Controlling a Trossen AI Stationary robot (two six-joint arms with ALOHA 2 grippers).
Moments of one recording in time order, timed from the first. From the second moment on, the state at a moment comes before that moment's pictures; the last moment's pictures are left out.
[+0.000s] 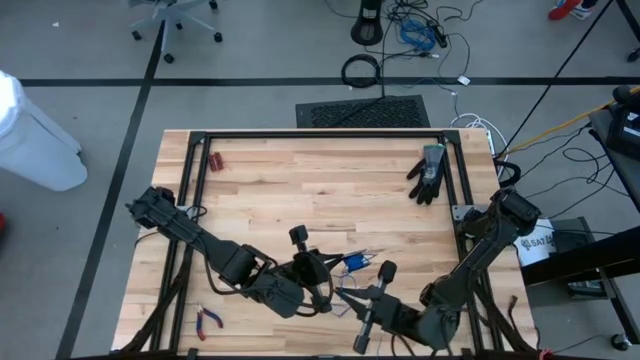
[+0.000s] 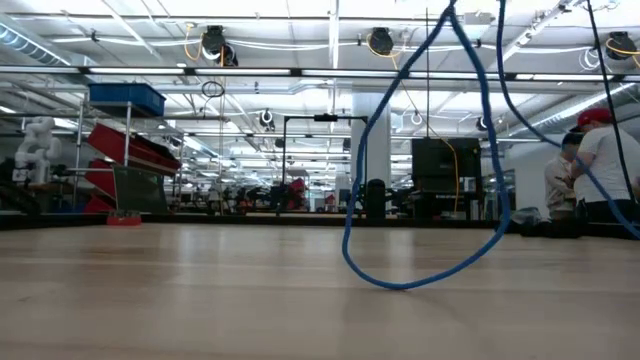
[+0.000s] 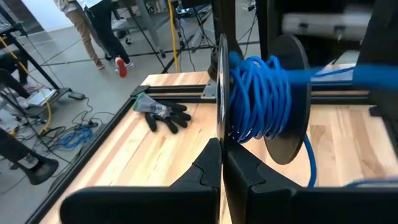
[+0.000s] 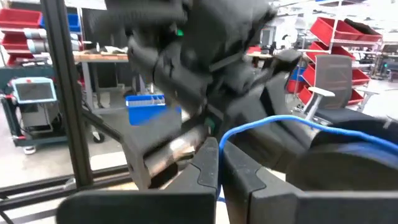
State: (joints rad) left arm -0.55 1.82 1.76 -0.44 -0.88 -0.18; right arm 0.82 1.78 1.37 0.52 1.23 -0.06
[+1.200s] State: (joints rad) left arm -0.65 1.77 1.76 -0.29 -0.88 -0.04; right arm 0.81 1.82 1.37 -0.03 1.29 0.45
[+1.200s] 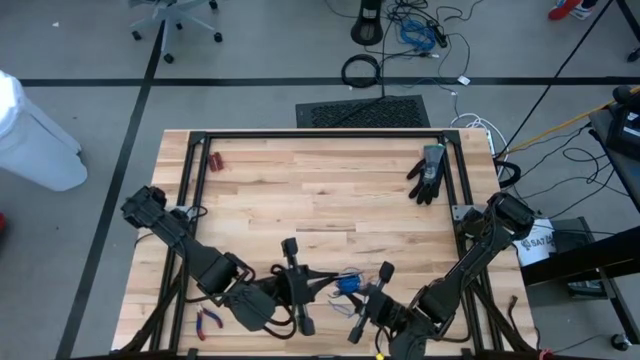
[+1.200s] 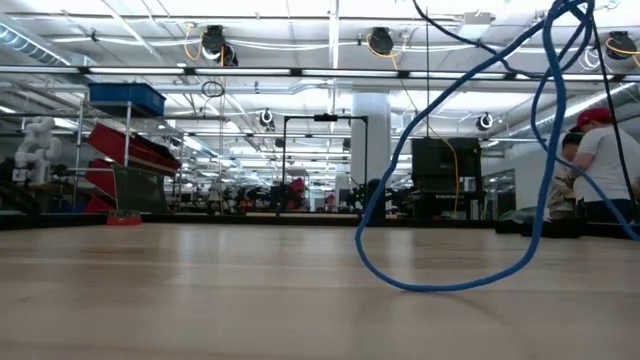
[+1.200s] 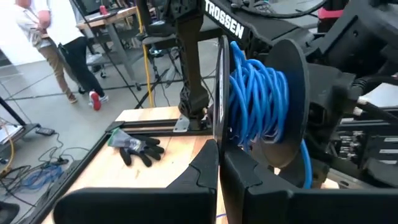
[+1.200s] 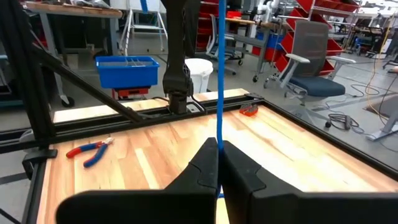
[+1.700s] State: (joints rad) left arm -0.69 1.75 1.76 -0.34 -0.97 -0.04; right arm 0.82 1.82 1.37 -0.20 1.30 0.65
